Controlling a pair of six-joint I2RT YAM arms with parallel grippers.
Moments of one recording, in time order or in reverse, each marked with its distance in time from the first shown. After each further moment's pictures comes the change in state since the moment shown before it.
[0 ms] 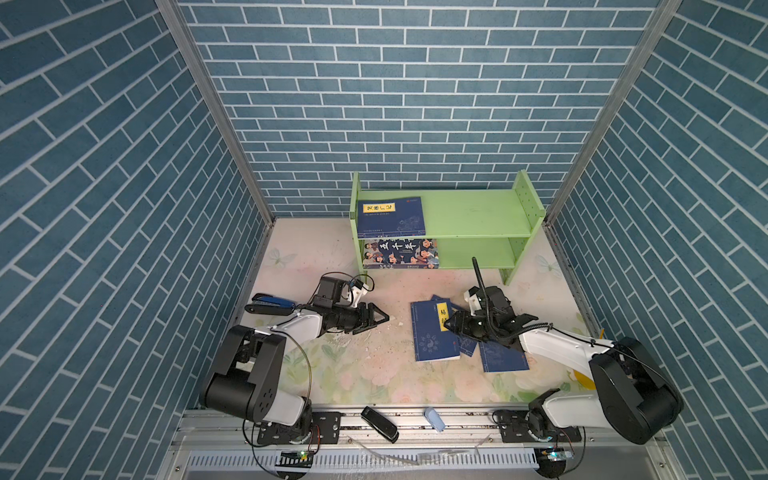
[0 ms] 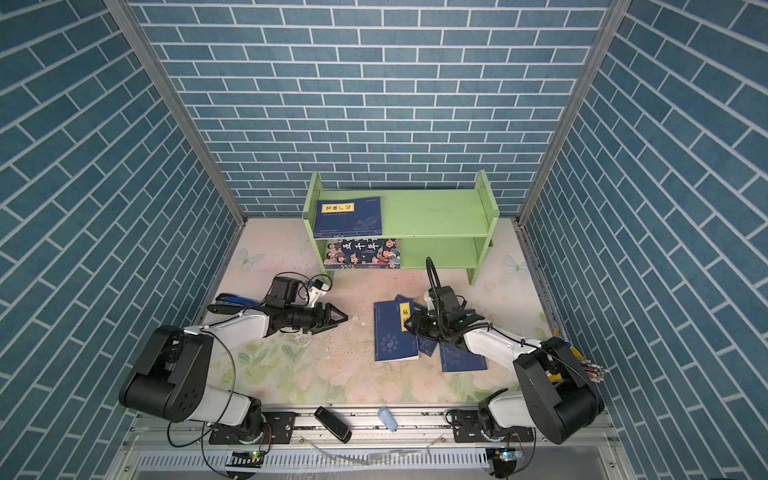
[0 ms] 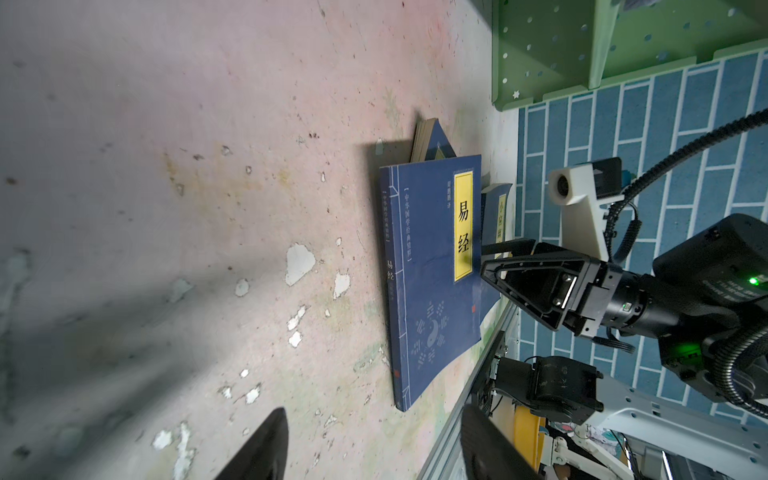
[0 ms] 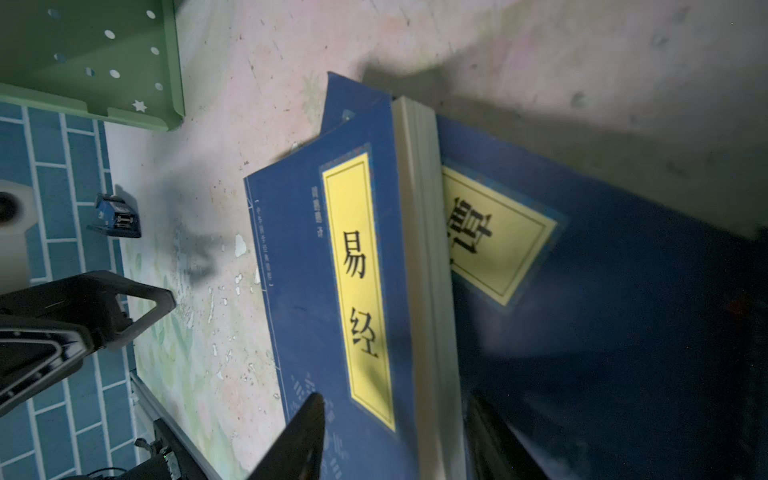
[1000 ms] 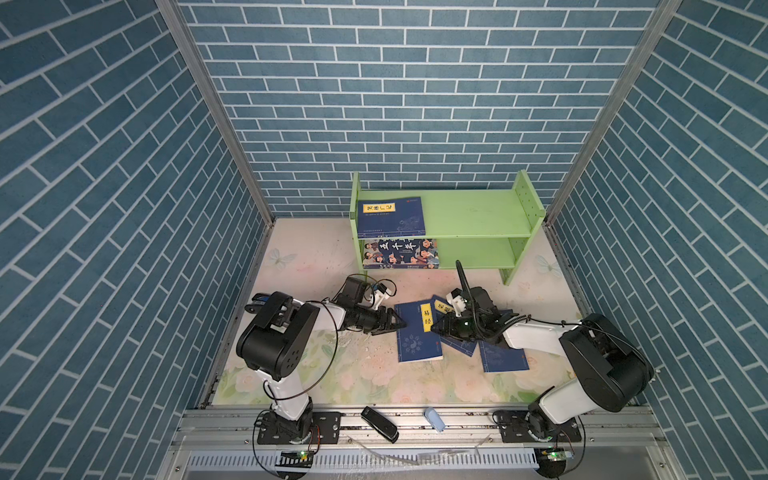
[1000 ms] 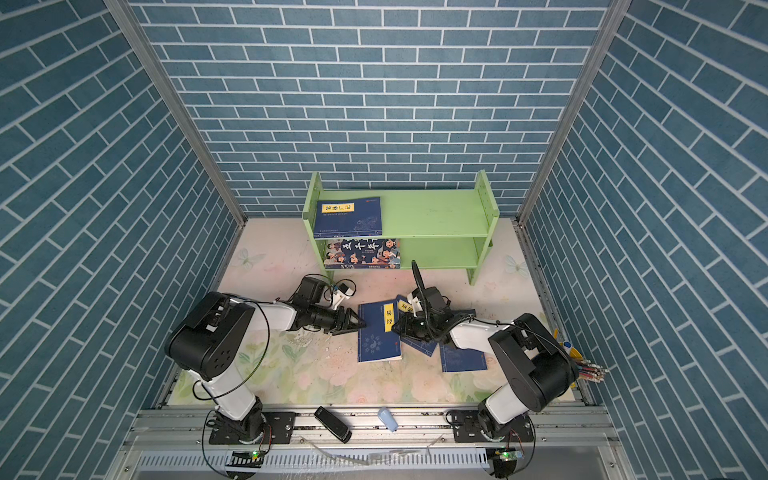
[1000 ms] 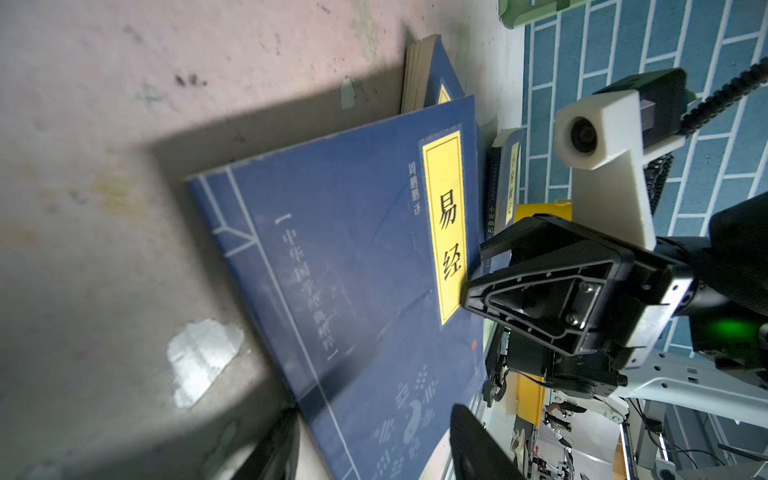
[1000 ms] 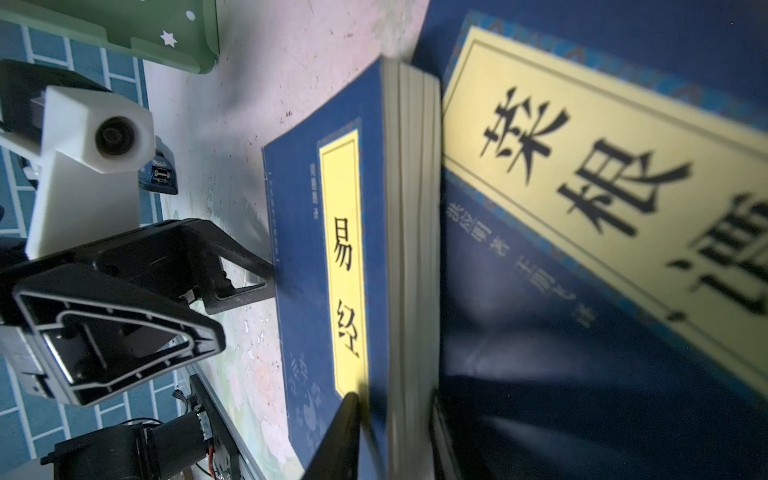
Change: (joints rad) left arm -0.132 0.267 0.078 0.188 0.041 -0.004; right arm 0.077 0.176 0.020 0.197 -0.093 0.042
